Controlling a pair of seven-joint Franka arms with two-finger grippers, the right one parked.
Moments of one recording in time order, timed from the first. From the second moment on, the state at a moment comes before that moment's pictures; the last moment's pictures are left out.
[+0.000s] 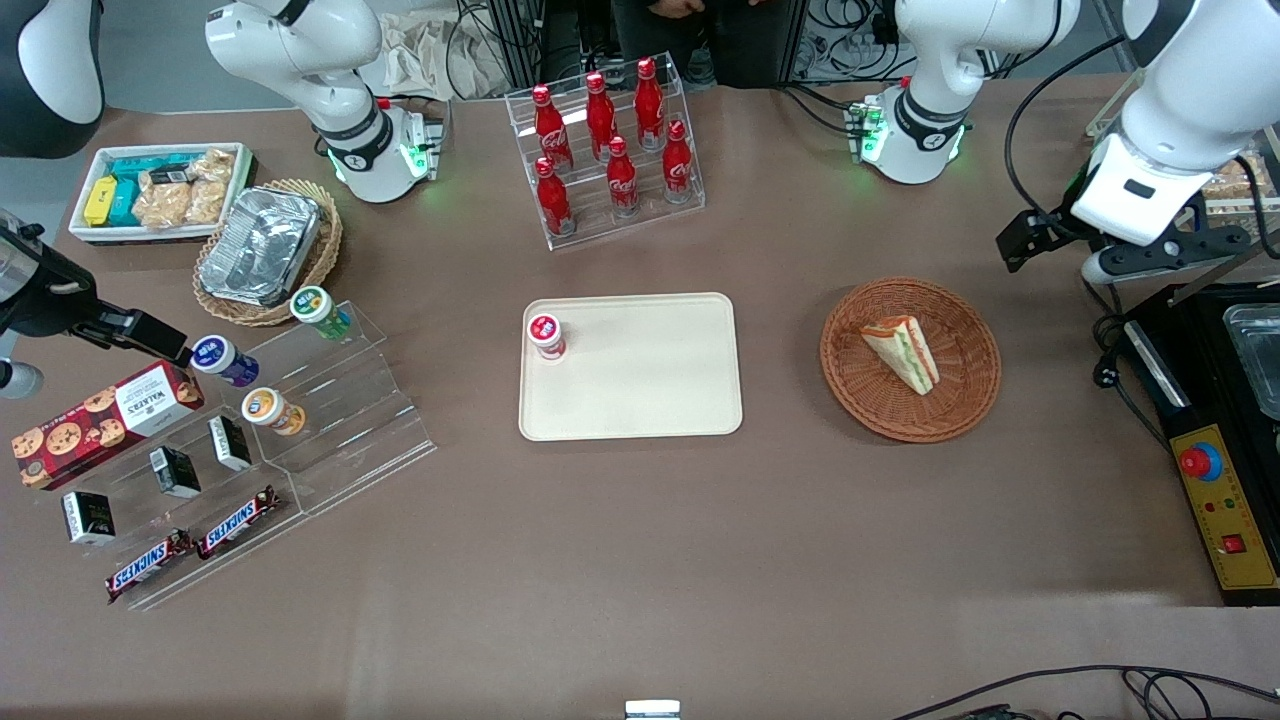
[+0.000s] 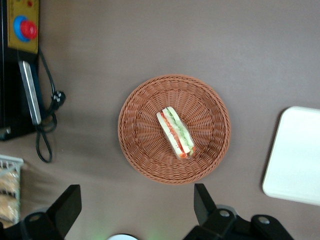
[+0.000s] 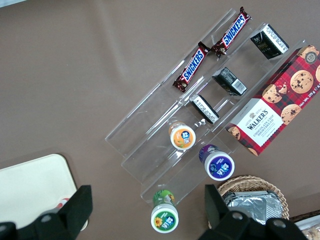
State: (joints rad) arm -0.22 -0.21 0.04 -1.92 0.08 1.67 -0.40
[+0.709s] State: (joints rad) arm -0.22 -0.21 0.04 -2.07 -0.03 1.80 -0.87
